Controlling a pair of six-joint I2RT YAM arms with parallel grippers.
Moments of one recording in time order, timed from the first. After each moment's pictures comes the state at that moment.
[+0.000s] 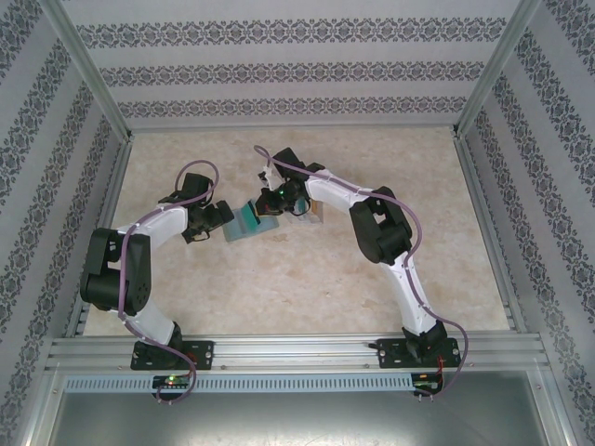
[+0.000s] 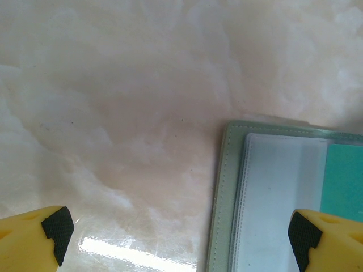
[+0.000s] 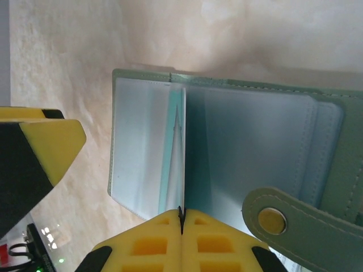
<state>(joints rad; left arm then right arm) -0.12 1.64 0.95 -0.45 0.00 -0.66 0.61 2.36 1.87 -0.57 -0.65 0.45</state>
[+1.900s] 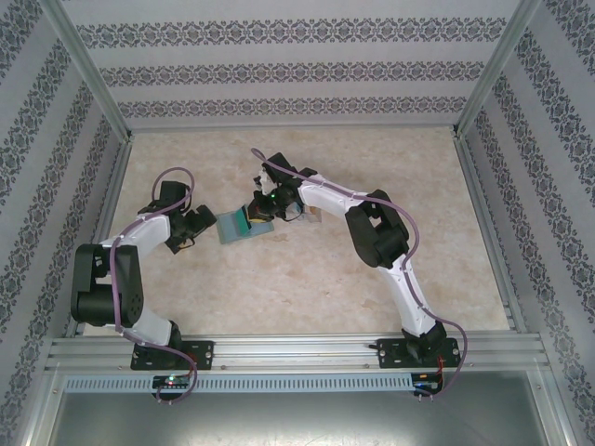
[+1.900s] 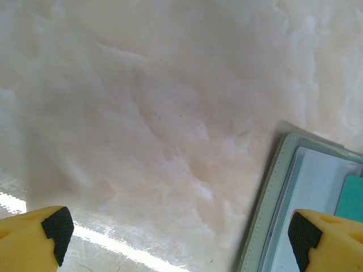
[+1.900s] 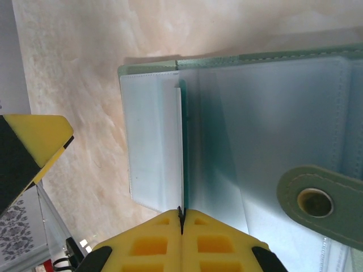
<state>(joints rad) 0.03 1.53 0.84 -0.45 0.07 -0.70 0.67 2.35 1.86 -0.55 -0.63 0.66</state>
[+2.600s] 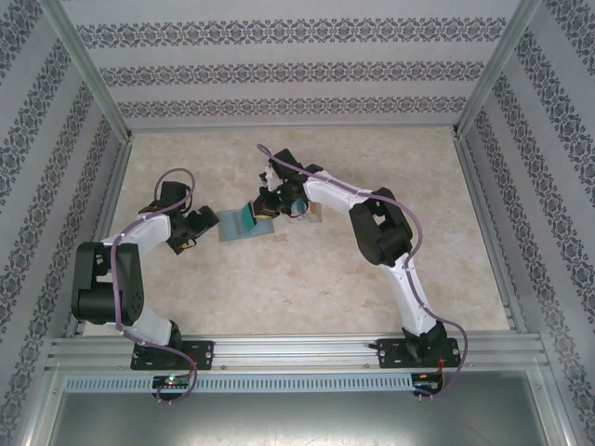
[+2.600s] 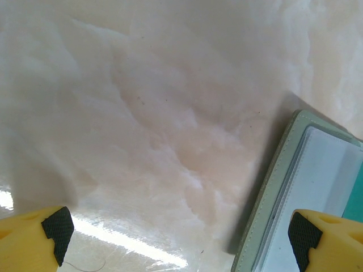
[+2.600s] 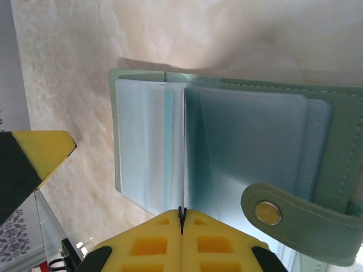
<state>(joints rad) 0.03 1.55 0.84 -0.45 0.13 -0.69 0.63 2.34 1.86 -0.56 -0.64 0.63</state>
